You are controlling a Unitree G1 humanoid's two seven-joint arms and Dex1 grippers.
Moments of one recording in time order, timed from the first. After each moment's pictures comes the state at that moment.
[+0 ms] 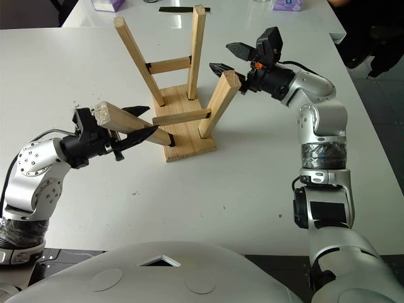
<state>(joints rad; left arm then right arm) 0.01 0.58 -0.01 -0.35 -0.54 0.05 -0.93 -0.59 -0.48 -0.04 0.20 0.45 0.39 0.95</state>
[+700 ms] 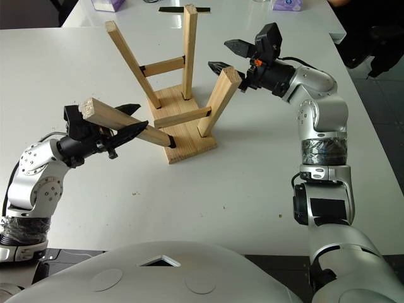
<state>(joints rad) -0.01 0.58 0.02 -0.25 -0.65 0.07 -0.98 -0.63 -0.48 -0.05 0.19 0.43 0.39 0.97</state>
